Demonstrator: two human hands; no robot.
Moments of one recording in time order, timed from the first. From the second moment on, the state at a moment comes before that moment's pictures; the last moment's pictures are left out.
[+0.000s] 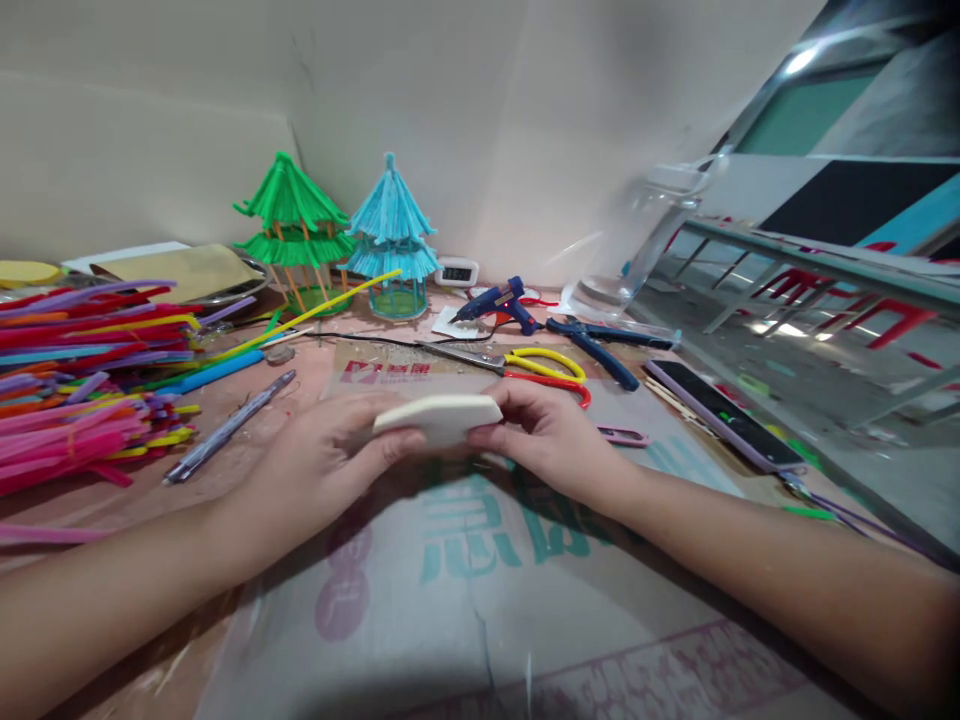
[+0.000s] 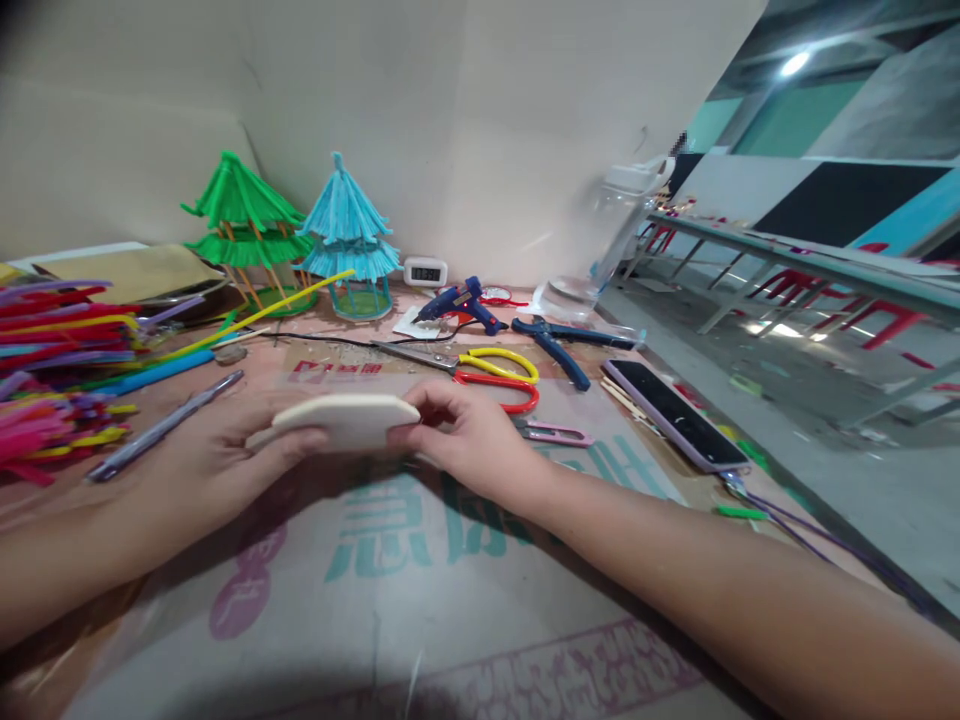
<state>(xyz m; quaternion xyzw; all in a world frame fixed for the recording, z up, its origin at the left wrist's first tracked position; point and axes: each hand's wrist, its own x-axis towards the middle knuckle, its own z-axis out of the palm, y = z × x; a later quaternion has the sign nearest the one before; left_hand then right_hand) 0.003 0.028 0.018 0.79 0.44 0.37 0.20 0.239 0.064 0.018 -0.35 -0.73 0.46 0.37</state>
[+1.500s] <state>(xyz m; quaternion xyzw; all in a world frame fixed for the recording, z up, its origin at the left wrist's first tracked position) 0.008 0.023 0.020 0.90 0.41 0.15 0.04 0.252 0.061 0.014 -0.21 -0.95 0.07 0.20</state>
